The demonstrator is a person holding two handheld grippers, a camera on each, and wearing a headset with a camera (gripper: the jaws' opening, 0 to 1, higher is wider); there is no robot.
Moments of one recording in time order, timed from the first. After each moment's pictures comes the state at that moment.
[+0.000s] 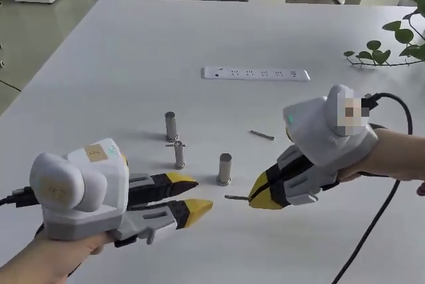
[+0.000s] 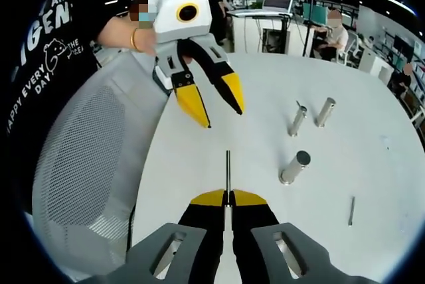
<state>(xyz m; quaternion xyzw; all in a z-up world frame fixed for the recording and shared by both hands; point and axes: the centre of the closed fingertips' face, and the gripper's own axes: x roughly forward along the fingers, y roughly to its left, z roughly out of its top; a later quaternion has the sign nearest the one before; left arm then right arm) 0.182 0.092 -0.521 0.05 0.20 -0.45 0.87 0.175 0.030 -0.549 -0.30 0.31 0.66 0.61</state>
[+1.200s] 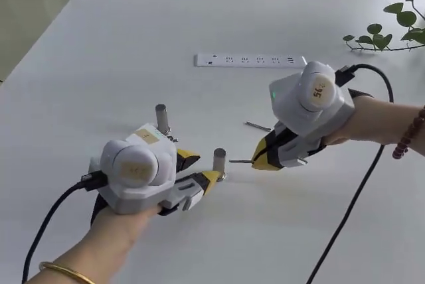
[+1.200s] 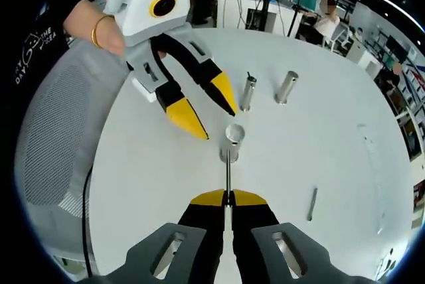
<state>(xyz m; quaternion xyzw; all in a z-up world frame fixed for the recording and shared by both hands) 0.253 0.072 -0.557 0.08 0.23 -0.36 0.90 0.252 0.013 -0.568 -0.37 0.32 0.60 0.63</state>
